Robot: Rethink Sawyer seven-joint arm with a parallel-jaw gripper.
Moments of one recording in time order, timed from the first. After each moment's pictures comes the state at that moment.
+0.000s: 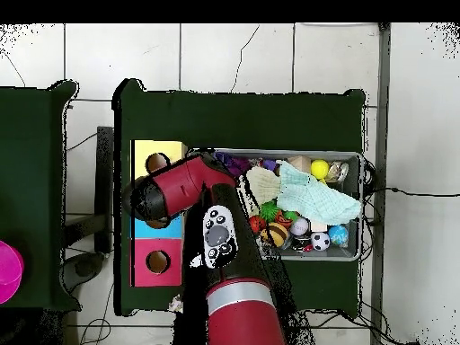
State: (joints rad) arm -0.06 -0.57 0.16 1.46 -0.52 0.73 2.55
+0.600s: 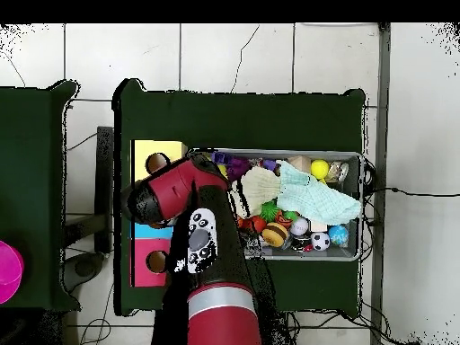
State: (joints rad) arm 0.01 -0.55 0.08 1.42 -0.58 0.82 2.55
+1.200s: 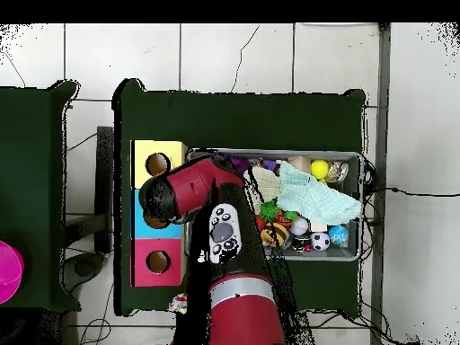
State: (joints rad) arm -0.06 -0.52 0.10 1.42 -0.53 0.82 2.55
